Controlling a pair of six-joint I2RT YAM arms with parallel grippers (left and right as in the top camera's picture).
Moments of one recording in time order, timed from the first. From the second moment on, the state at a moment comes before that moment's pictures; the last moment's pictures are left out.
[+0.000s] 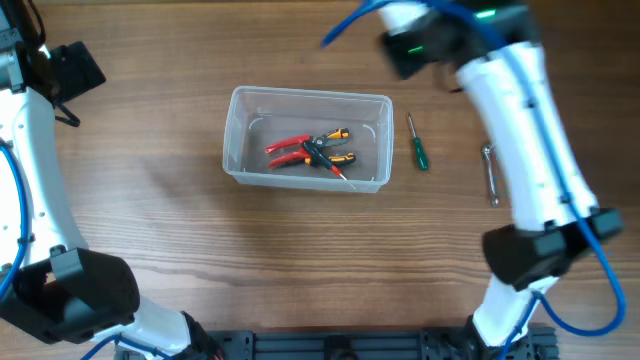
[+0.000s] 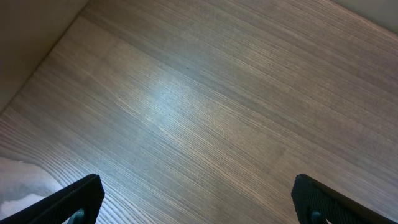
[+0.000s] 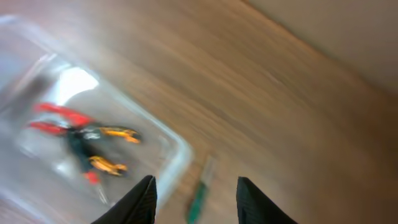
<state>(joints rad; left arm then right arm) 0.34 1.76 1.83 -1.06 -0.19 -0.18 0.28 1.97 2.26 -1.33 0.01 -0.22</state>
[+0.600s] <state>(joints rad) 0.34 1.76 1.83 -1.06 -0.19 -0.18 0.06 2.01 1.65 -1.15 -0.08 -0.05</state>
